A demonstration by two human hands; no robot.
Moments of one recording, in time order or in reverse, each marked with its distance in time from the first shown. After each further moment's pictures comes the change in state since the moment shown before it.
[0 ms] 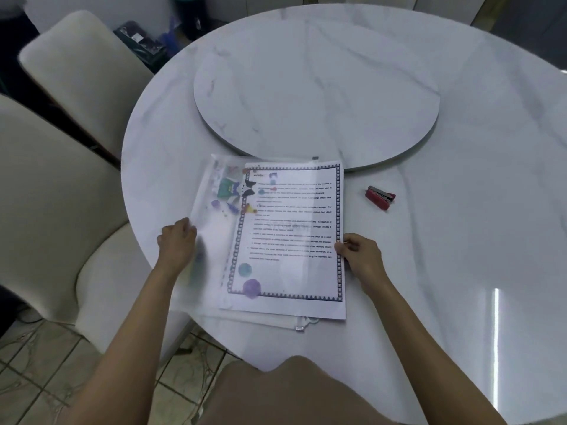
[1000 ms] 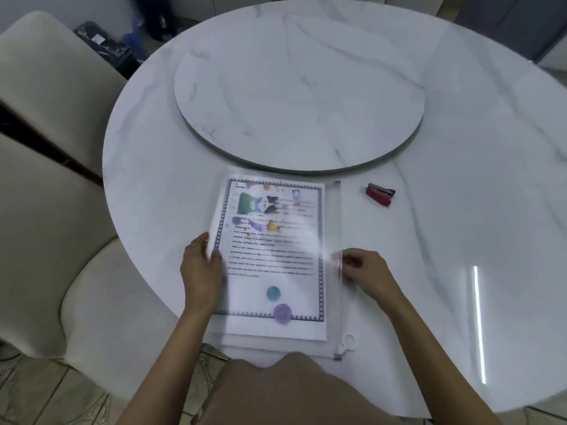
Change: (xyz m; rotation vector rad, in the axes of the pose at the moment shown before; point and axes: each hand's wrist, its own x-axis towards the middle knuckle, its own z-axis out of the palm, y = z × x) left_hand -0.016 -0.003 0.030 -0.306 0.113 0.153; right_hand -0.029 -0.010 0.012 -0.152 -0.053 0.033
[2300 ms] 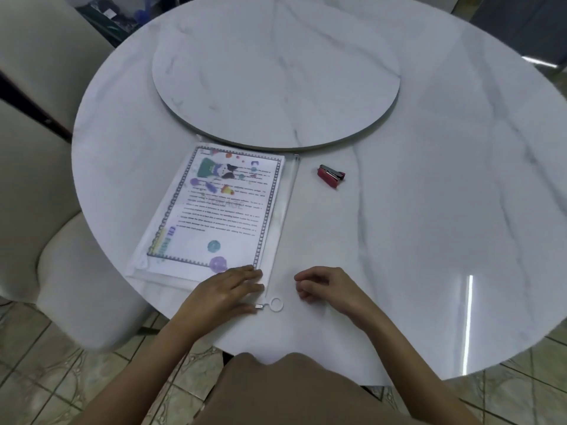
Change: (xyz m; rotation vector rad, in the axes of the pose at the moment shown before) left_hand -0.126 -0.003 0.074 0.484 -0.421 1.062; right_hand -0.051 0.060 -0.076 0.122 -0.422 0.032
